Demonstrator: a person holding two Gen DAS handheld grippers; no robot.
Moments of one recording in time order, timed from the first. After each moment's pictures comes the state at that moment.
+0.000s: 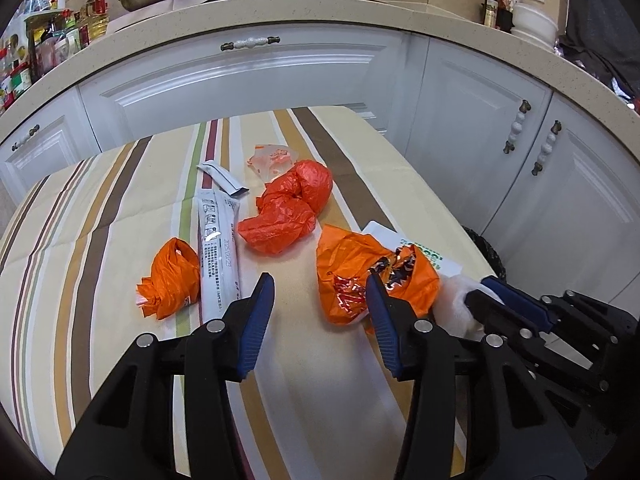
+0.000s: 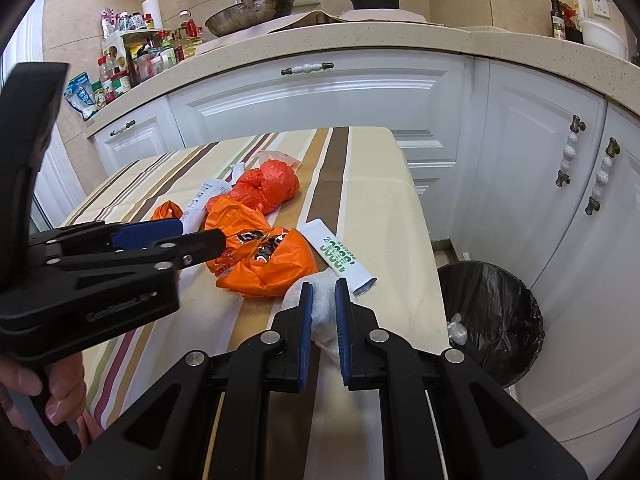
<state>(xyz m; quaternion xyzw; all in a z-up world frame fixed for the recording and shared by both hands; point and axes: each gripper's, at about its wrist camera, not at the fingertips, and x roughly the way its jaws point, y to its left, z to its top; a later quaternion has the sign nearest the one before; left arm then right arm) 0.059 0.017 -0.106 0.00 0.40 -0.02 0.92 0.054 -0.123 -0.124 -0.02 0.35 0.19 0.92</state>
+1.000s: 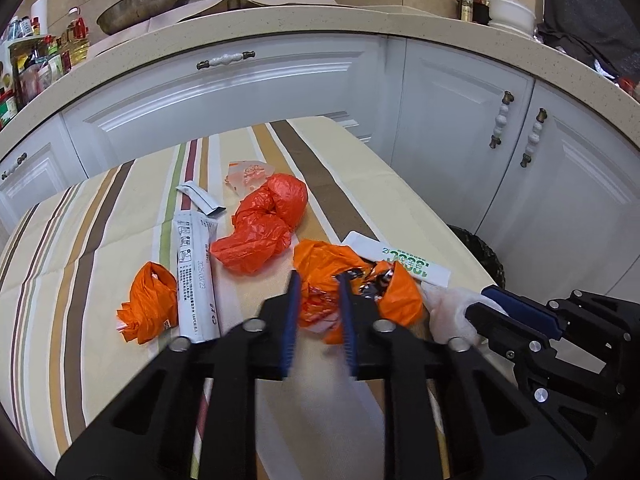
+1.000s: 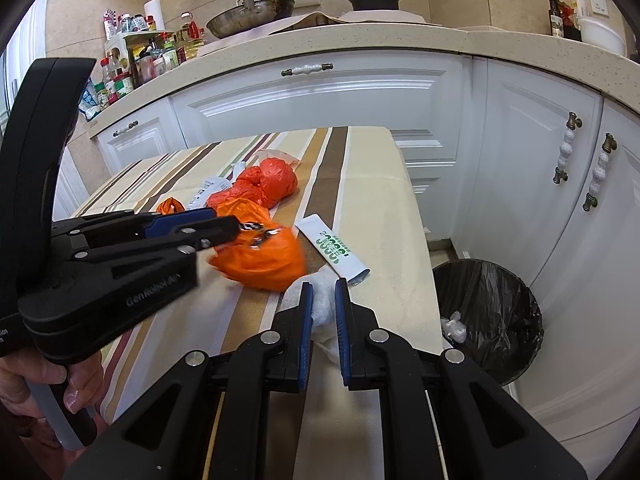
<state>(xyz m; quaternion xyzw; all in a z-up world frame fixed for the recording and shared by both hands) 0.063 0.003 -0.109 0.03 0.37 -0.05 0.93 0.051 -0.130 -0.124 -0.02 0.35 0.20 0.92</state>
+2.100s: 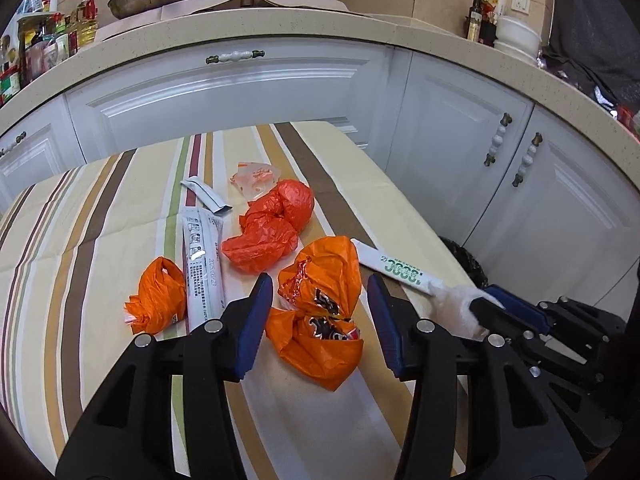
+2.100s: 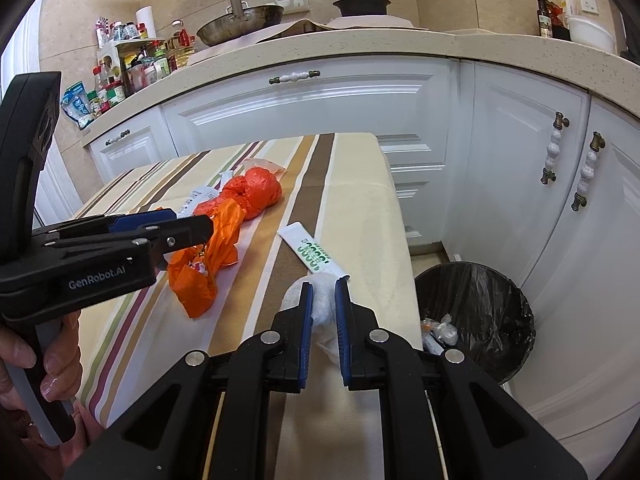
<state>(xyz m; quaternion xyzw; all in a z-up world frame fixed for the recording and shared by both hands) 0.060 0.018 -0.100 -0.02 0.38 -0.05 0.92 0.052 -0.140 -0.119 -0.01 0.34 0.18 0.92</state>
